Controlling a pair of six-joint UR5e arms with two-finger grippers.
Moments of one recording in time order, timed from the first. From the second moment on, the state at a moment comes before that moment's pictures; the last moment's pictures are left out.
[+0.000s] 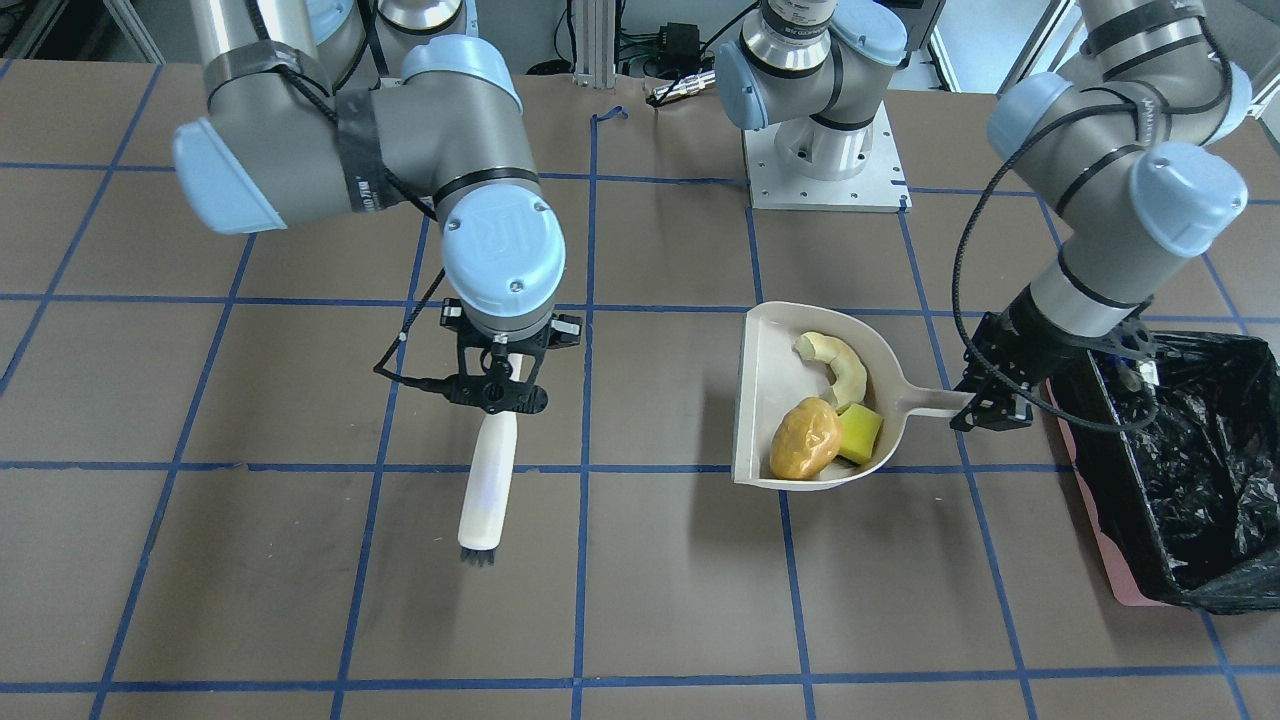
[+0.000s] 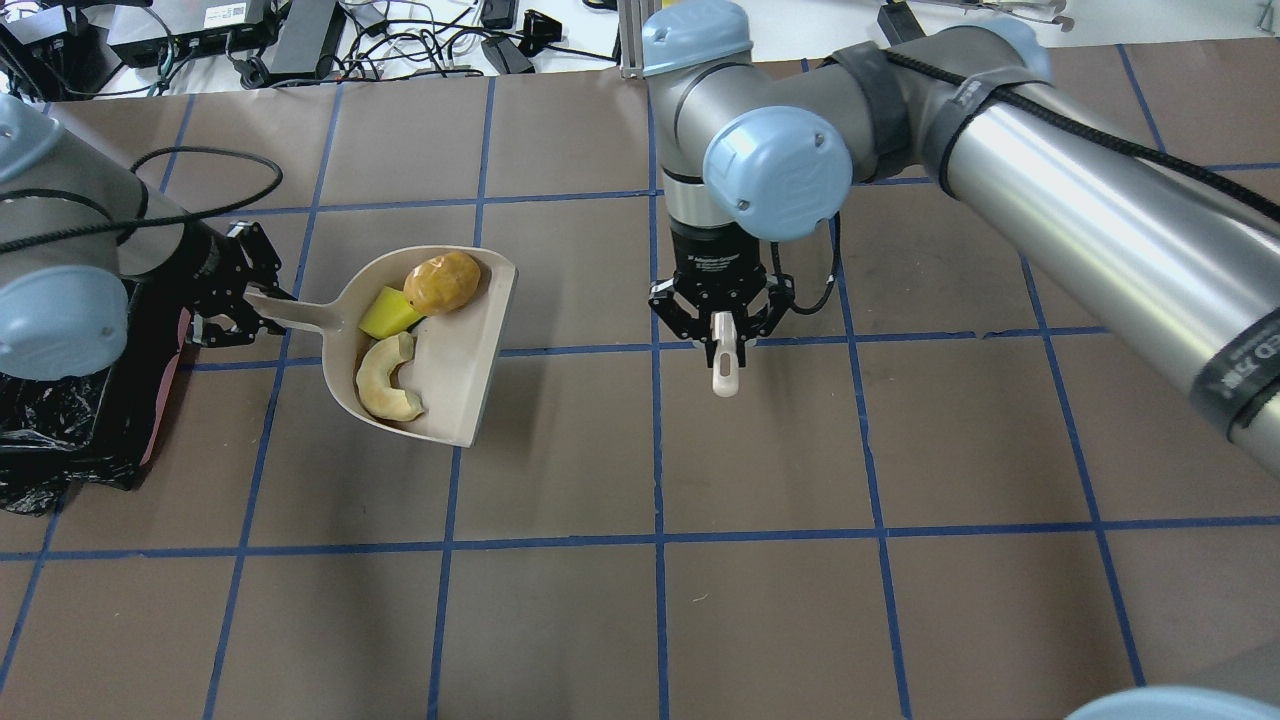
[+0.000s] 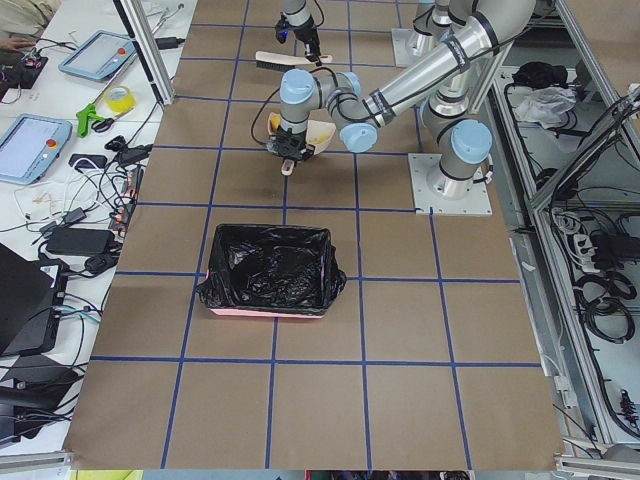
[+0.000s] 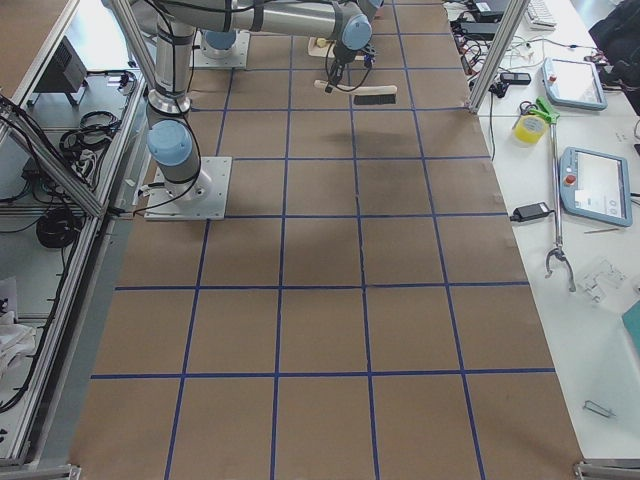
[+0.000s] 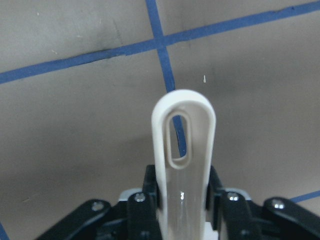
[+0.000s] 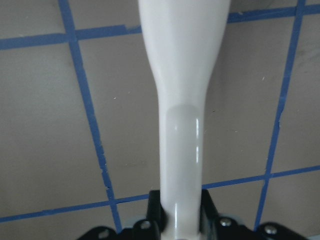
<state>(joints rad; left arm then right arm) -1.18 -1.71 -1.88 -1.09 1.42 -0.97 1.86 -1.19 1.48 -1.50 -1.56 0.37</state>
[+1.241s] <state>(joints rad) -0.85 -1.90 -1.33 -1.59 1.40 -0.48 1.60 -1.21 1.47 -1.48 -1.69 0.06</state>
